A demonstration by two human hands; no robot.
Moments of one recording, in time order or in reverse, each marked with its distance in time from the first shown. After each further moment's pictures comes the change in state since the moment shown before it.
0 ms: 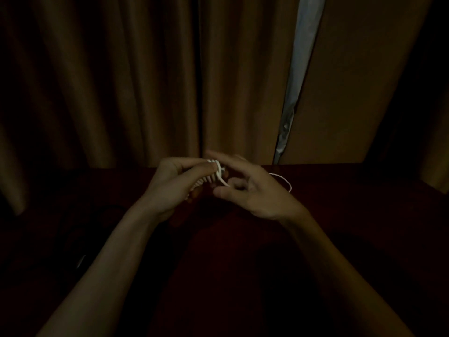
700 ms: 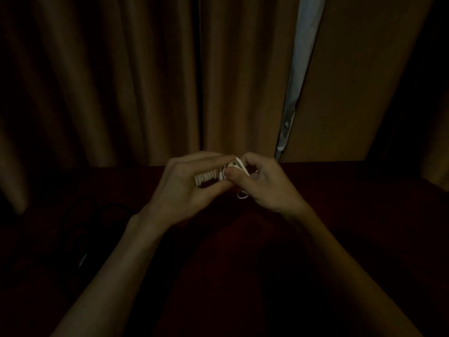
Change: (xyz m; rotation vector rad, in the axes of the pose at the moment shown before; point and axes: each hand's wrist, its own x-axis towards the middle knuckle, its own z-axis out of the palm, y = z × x) left_hand -0.003 -0.003 0.004 0.634 -0.030 0.740; right_hand 0.000 0.007 -0.006 -0.099 0.251 0.071
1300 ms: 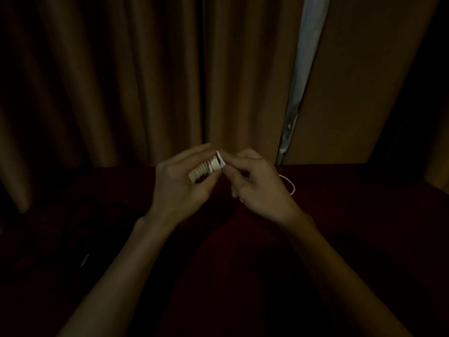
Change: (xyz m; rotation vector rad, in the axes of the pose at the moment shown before) left_hand -0.007 -0.015 0.010 0.146 0.300 -0.138; right_hand 0.003 -0.011 0.018 -0.203 0.036 -0.089
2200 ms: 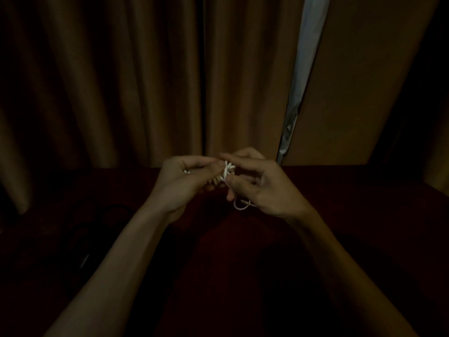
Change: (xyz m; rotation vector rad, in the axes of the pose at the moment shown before) left_hand 0.014 0.019 -0.007 -0.720 -0.247 -0.794; right_hand -0.006 -0.004 -0.017 0.300 -0.160 0.002
